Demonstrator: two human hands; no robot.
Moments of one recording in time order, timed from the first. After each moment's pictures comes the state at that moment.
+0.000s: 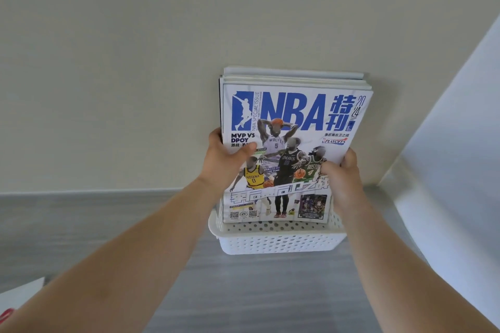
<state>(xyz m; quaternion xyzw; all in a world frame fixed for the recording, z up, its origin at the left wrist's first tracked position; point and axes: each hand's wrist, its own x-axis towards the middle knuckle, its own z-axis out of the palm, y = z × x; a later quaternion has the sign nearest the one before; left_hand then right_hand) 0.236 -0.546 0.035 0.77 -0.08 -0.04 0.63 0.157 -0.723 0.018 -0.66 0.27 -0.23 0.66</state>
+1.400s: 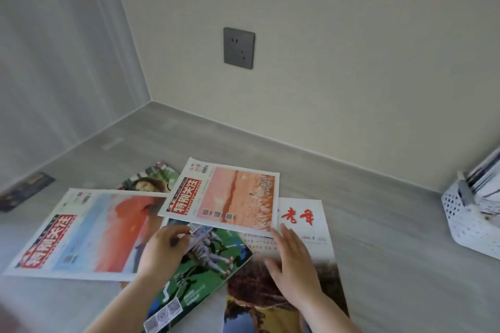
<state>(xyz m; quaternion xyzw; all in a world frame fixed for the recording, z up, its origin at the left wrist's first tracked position) 0.027 0.027 -0.041 0.90 0.20 0.02 0.40 0.047 -0.212 -0.073 -0.96 -0.12 0.08 0.23</state>
